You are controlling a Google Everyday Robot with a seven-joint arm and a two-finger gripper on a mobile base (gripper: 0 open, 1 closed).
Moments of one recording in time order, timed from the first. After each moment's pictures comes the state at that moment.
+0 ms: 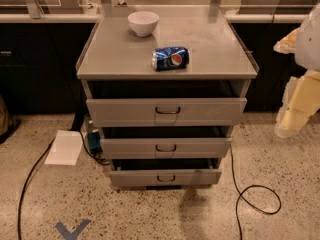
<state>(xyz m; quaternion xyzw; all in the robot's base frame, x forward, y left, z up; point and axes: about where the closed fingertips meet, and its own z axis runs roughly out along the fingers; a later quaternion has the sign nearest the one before) 0.438 -0.217 0.976 -0.60 0.78 -0.03 0.16</state>
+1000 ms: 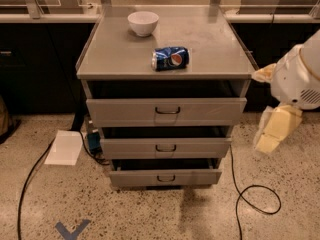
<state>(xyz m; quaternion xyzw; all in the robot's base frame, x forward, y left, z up) 0.445 -0.199 0.910 -0.61 0.77 0.03 0.19</state>
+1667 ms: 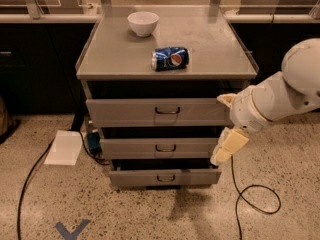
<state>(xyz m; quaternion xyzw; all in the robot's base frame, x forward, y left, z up) 0.494 -0.157 0.801 -0.61 0.75 0.09 0.26</state>
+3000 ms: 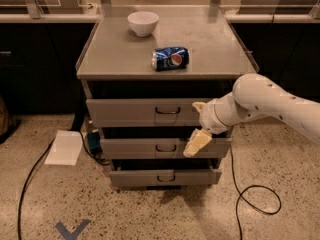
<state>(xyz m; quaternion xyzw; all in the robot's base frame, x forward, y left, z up) 0.594 -0.105 0.685 -0.61 0.73 0.12 0.30</state>
